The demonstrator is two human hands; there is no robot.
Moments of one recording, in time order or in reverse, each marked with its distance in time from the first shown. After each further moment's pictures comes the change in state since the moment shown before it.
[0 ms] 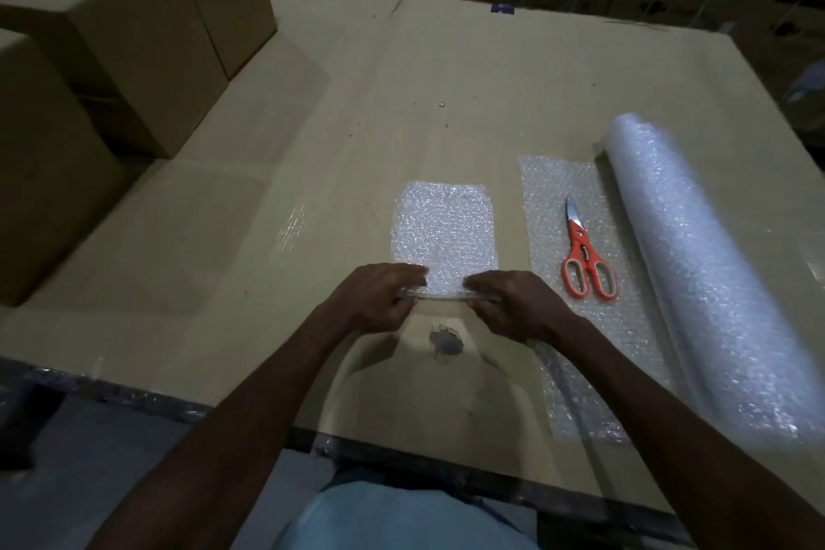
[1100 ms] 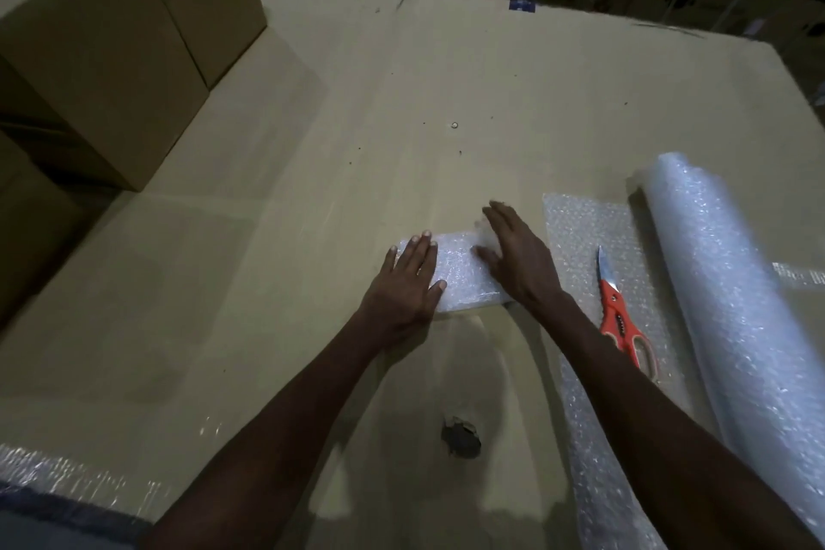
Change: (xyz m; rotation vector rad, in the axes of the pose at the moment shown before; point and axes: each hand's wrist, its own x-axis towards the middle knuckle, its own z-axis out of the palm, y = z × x) left_hand 0.108 -0.053 0.021 0.183 -0.127 -0.192; right_hand 0.151 0.059 -0.011 -0.044 0.093 0.378
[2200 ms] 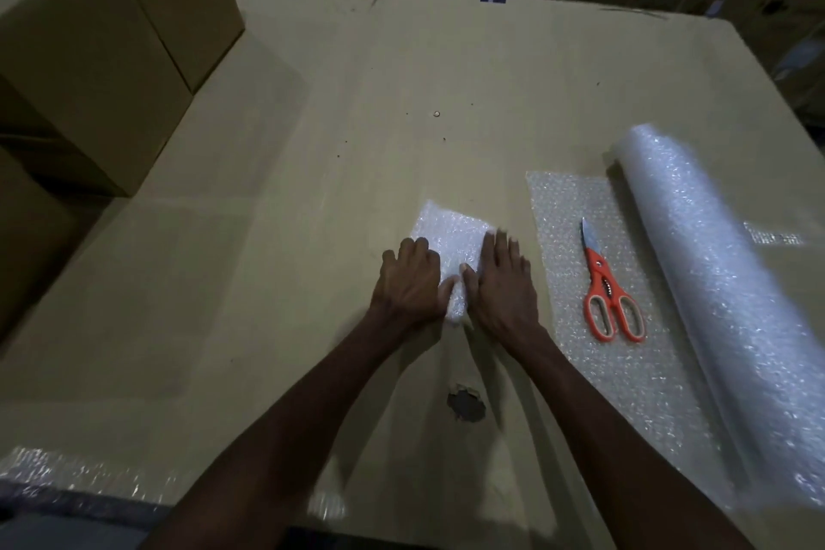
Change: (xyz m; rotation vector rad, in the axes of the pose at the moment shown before) left_hand -0.019 0.035 -0.018 0.283 0.267 0.030; right_hand -0.074 -0.039 0.035 -0.064 -0.063 0.317
